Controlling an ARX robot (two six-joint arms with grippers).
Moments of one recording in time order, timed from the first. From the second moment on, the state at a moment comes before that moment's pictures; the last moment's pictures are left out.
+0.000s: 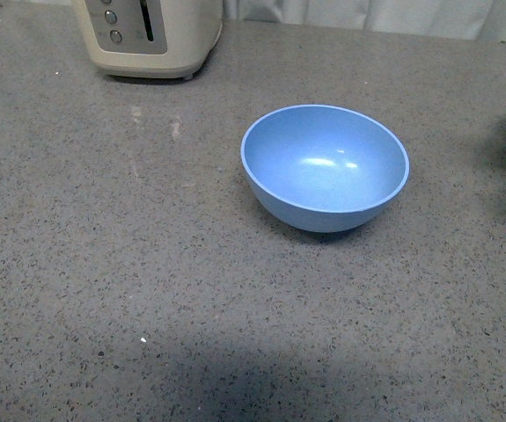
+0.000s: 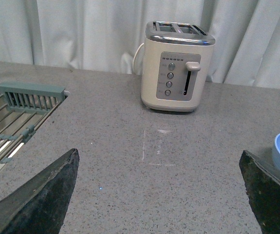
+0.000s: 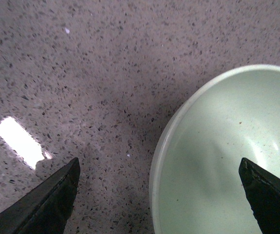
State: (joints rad) left arm 0.00 0.00 0.02 0.00 0.00 -0.01; right arm -0.11 1.80 1.01 -0.14 -0.28 -0.83
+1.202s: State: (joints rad) left arm 0.00 0.00 0.02 0.00 0.00 -0.01; right arm 0.12 1.50 1.02 -0.39 -0.43 -0.94
